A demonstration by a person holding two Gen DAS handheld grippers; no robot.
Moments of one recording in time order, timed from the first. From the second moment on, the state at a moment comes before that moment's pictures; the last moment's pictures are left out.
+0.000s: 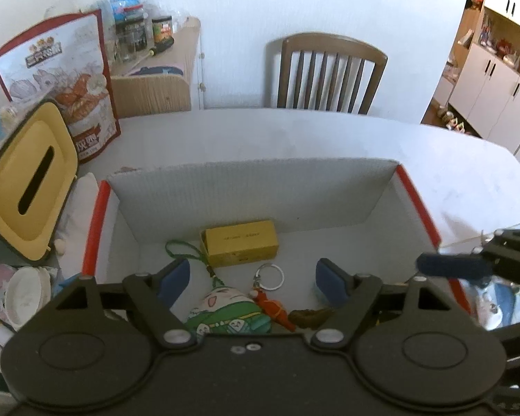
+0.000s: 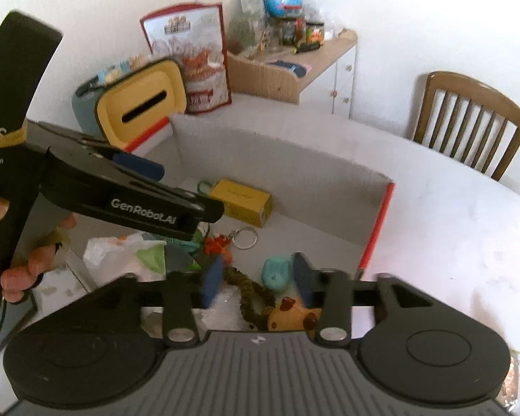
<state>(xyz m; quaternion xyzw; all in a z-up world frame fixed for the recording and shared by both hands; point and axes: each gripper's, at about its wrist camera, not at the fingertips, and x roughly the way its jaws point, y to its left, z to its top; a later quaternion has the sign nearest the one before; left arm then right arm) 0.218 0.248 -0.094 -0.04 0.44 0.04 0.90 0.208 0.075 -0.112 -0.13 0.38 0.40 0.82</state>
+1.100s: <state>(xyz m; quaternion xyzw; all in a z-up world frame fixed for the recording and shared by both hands) 0.115 0.121 -0.014 0.00 0.35 -0.02 0.94 0.130 -0.116 -0.031 -0.02 0.31 0.38 0.87</state>
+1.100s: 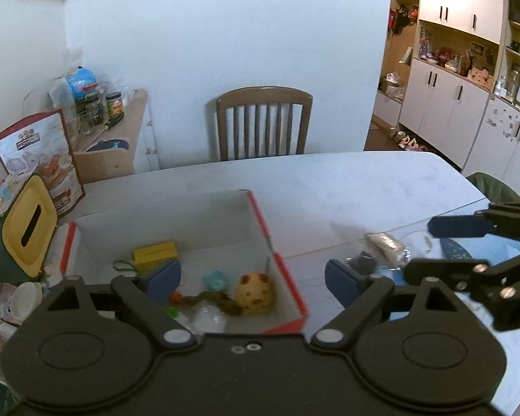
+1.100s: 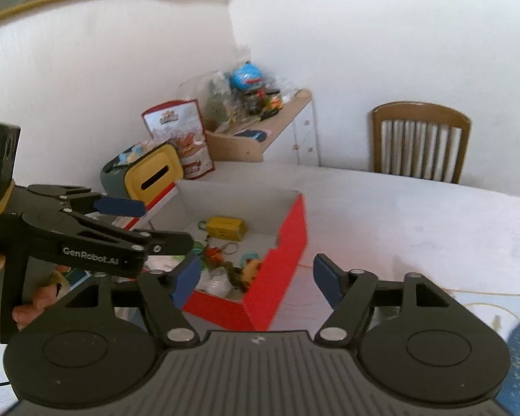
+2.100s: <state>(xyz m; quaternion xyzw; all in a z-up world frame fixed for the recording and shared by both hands) 0.142 -0.018 -0.082 -0.01 0.38 -0.03 0.93 0.175 -0.319 -0.109 -0.01 0.37 0.25 0.89</state>
